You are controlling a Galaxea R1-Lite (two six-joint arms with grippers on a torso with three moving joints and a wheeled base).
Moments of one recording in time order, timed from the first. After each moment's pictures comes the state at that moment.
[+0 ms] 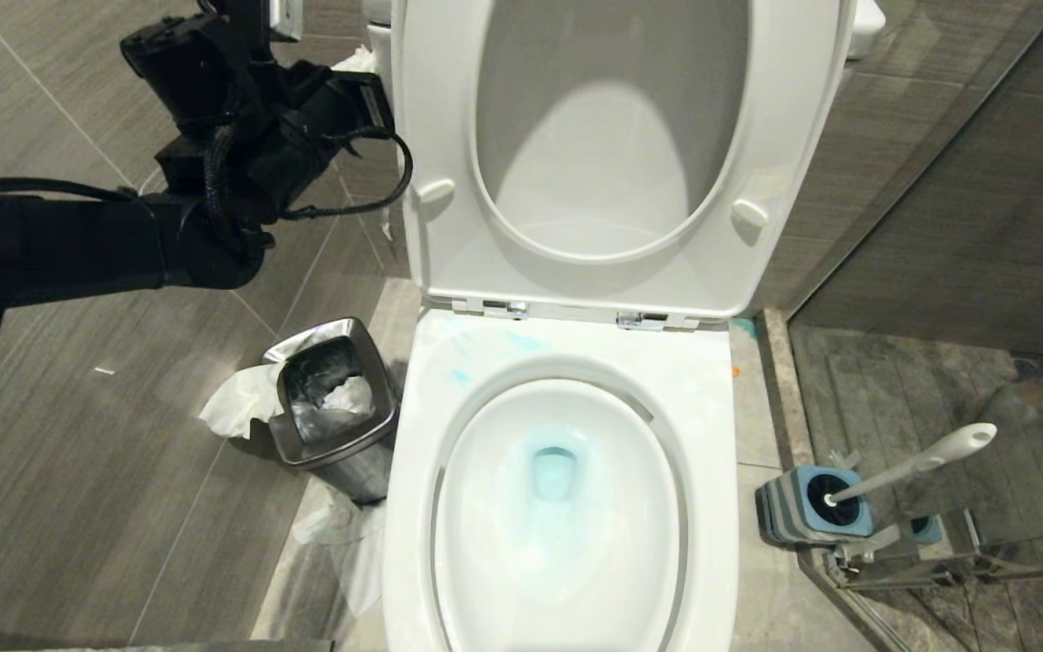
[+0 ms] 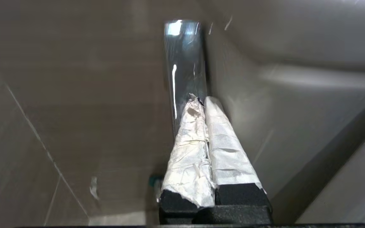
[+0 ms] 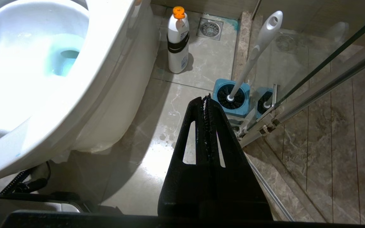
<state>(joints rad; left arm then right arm) -0.28 2.12 -1.85 -0.68 -0.08 0.05 0.01 0.00 0.00 0.00 0.01 -0.01</state>
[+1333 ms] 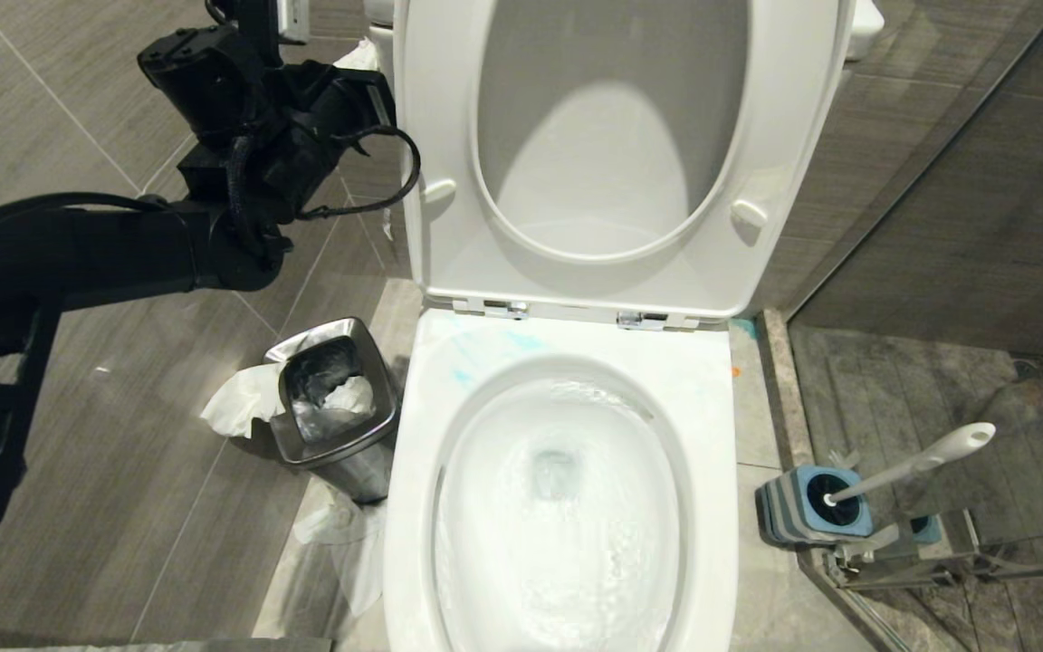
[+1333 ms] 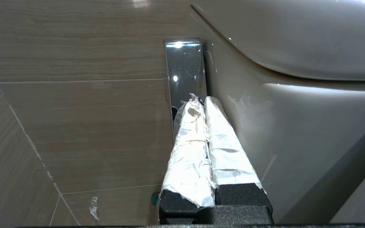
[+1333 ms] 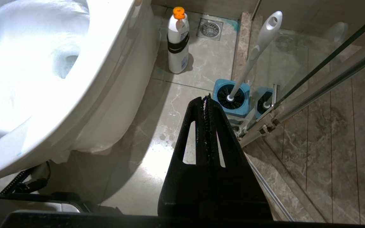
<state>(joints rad) -0.27 2.20 -1.94 -0.73 -0.08 0.05 0.01 0.00 0.00 0.00 0.01 -0.01</state>
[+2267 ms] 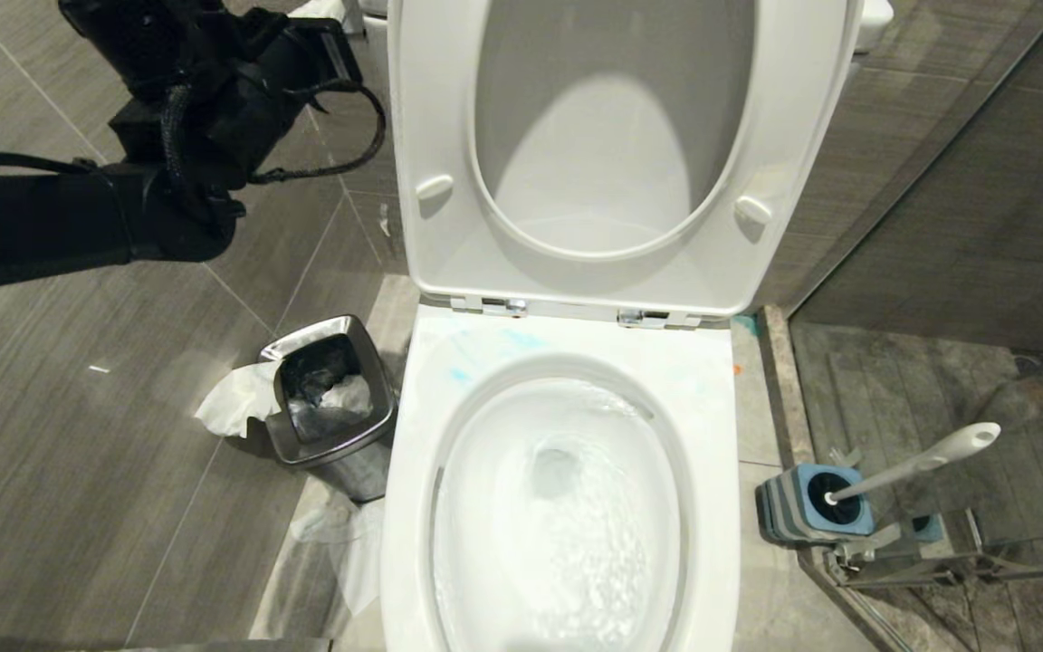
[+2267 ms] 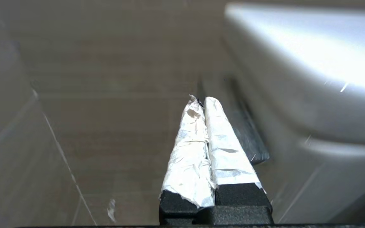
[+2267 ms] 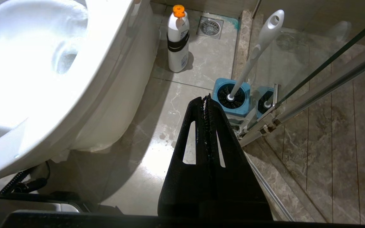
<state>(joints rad) -0.26 2.06 -1.94 -0.71 -0.07 0.05 0.01 0.00 0.00 0.00 0.01 -0.01</state>
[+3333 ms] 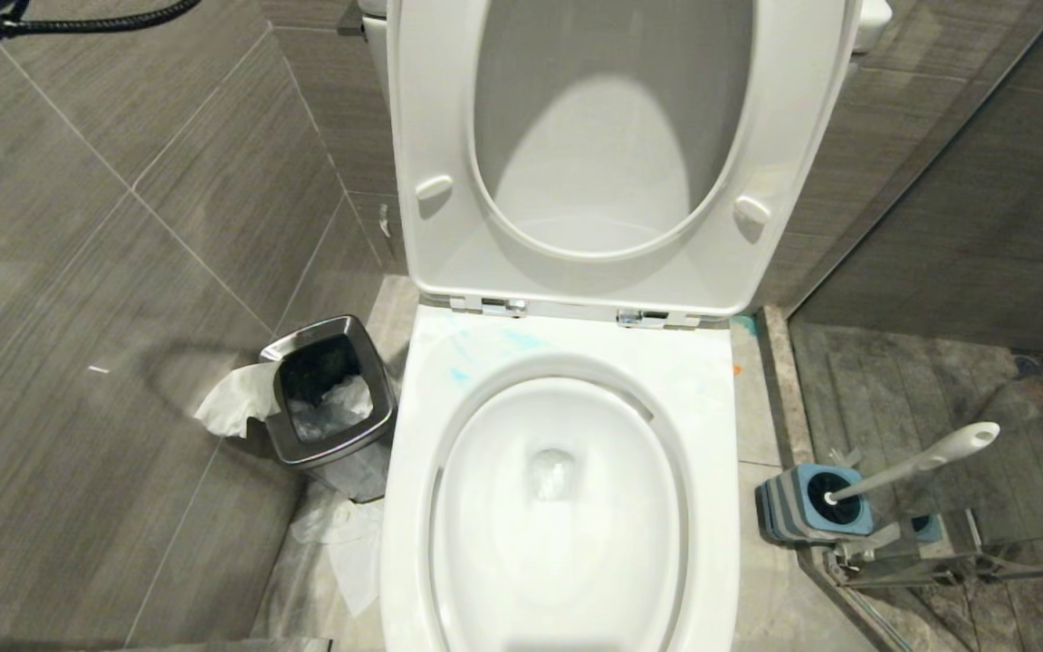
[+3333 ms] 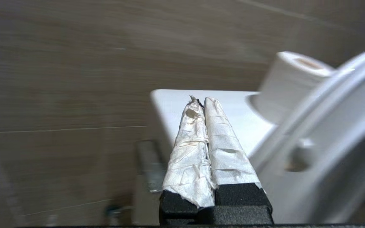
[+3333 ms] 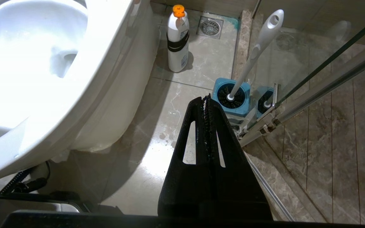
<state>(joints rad) -0.21 1.74 -1.94 -0.38 -0.38 -0.19 0.01 0.00 0.00 0.00 0.01 -0.01</state>
